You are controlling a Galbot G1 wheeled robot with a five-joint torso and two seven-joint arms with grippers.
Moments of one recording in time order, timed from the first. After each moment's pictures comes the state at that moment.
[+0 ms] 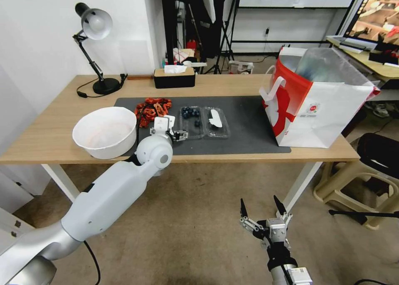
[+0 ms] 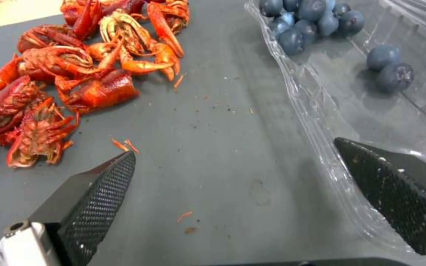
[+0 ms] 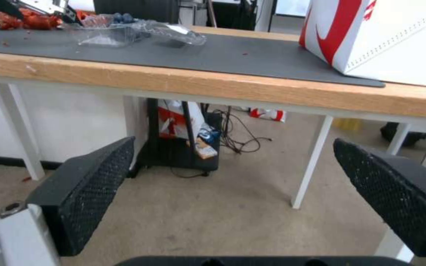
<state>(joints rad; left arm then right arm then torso) 0.52 -1.05 0.22 -1.70 -1.05 0.63 -0.79 -1.89 1.61 0.48 2.12 -0.15 0.23 -0.04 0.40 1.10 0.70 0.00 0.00</state>
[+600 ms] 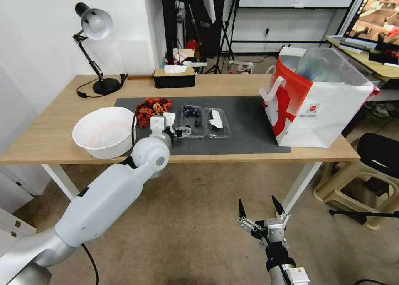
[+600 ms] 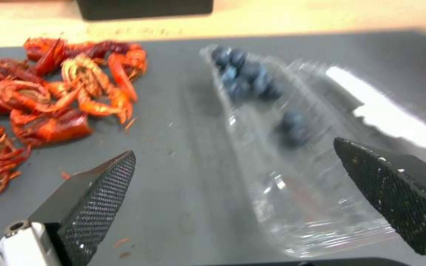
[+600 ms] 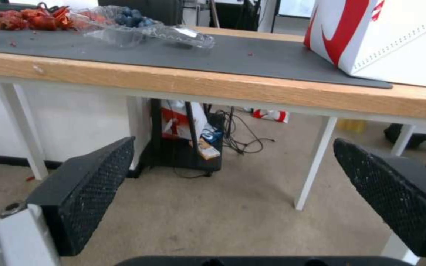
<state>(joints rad) 0.59 -1.03 0.18 -1.79 -1.06 0.48 -0.66 -1.89 1.61 0.47 2.11 -0.15 0.23 -0.04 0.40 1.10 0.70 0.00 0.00</state>
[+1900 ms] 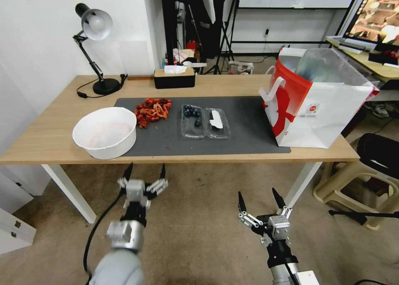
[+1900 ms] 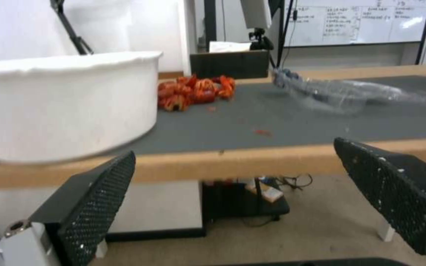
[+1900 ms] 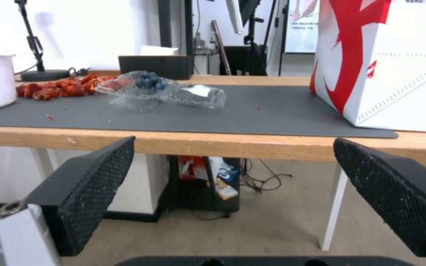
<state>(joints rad) 1.67 -1.19 -0.26 -2.09 -0.17 -0.22 -0.39 -1.90 1.61 0.48 2.15 -0.05 0.34 -0.12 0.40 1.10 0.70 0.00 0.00</state>
